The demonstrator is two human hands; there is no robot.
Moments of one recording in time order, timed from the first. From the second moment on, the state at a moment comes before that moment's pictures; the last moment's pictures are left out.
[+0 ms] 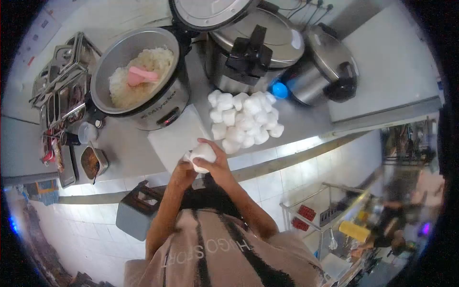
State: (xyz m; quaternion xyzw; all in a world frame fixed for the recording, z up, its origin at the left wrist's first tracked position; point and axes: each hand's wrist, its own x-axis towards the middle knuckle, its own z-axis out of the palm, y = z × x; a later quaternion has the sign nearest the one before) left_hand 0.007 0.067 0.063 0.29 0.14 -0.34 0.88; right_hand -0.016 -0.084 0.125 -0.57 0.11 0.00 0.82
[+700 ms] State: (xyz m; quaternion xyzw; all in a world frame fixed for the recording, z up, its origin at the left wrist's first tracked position) left_hand -0.001 0.174 0.041 0.34 0.34 -0.23 0.84; right_hand -0.019 -0.338 -0.029 -0.69 0.43 -0.28 0.51
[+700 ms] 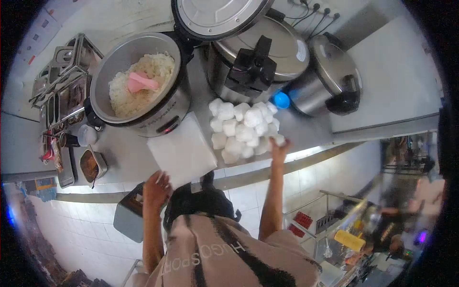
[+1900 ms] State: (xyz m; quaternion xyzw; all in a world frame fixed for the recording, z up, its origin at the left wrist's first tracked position) left_hand -0.026 0.044 0.092 0.70 -0.37 -0.42 0.43; right_hand -0.097 -0.213 0.108 -0.68 -0.02 0.47 0.56
